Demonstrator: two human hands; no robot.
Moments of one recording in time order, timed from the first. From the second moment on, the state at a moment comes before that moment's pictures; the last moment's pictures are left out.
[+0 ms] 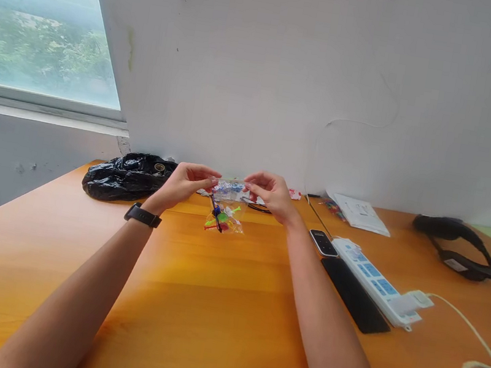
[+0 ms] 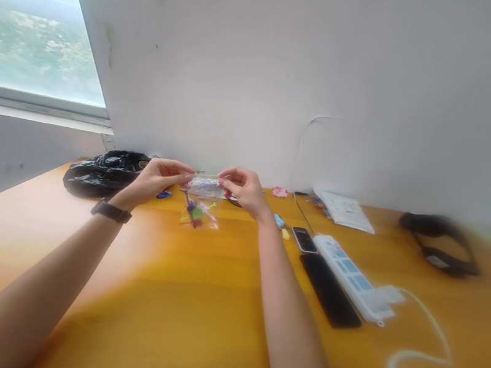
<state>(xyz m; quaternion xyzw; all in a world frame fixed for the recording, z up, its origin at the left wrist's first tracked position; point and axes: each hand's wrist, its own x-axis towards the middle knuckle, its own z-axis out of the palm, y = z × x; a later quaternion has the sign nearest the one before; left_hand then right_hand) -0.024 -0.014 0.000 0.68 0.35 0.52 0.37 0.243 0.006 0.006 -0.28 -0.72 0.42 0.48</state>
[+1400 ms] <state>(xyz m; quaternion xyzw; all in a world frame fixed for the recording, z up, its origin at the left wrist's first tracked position) -0.020 -0.022 0.009 0.71 0.32 0.48 0.40 0.245 0.009 -0.006 -0.29 -0.68 0.49 0.47</state>
